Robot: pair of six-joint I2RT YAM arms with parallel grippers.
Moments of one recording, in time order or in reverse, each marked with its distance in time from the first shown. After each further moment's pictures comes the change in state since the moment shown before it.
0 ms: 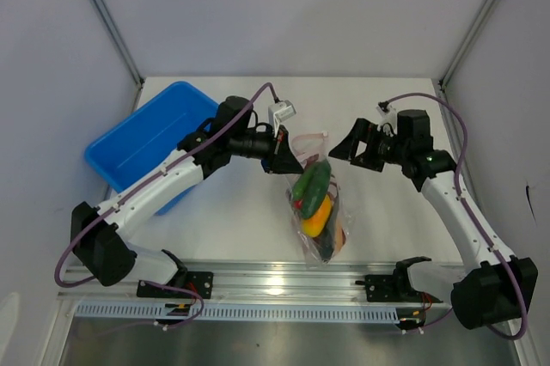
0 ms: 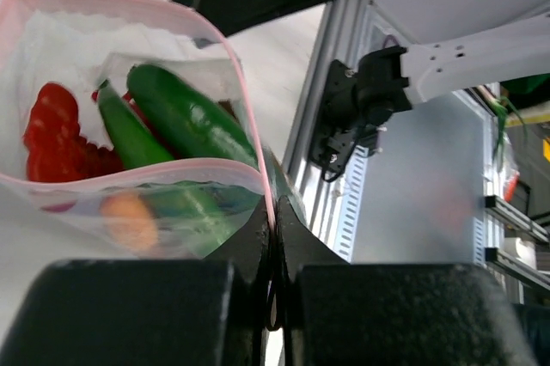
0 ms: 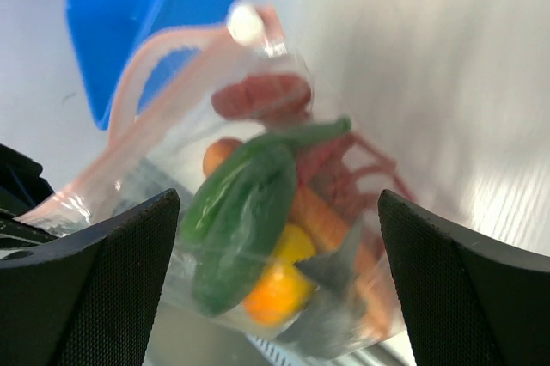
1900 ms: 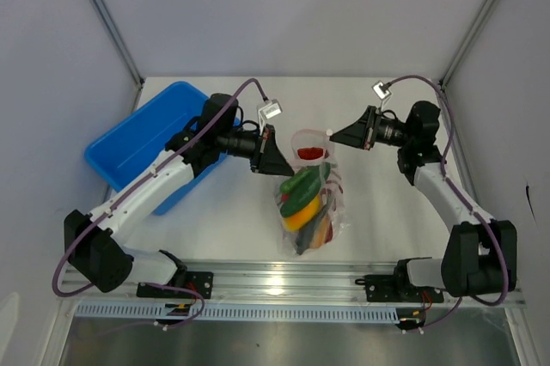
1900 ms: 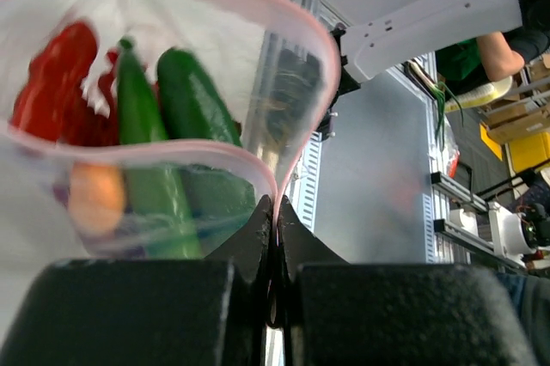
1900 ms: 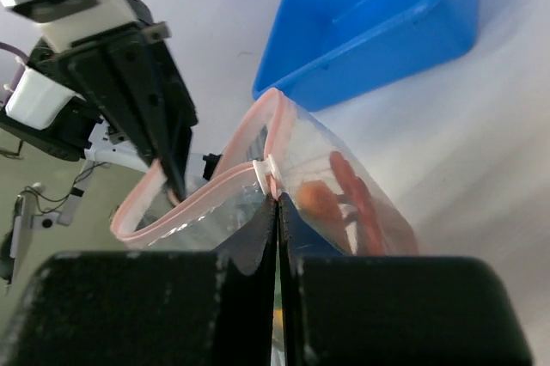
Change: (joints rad) left arm 0.082 -0.032 -0.013 -0.027 0.219 -0.019; right arm -0.111 0.211 -0.150 0.999 -0.649 0.288
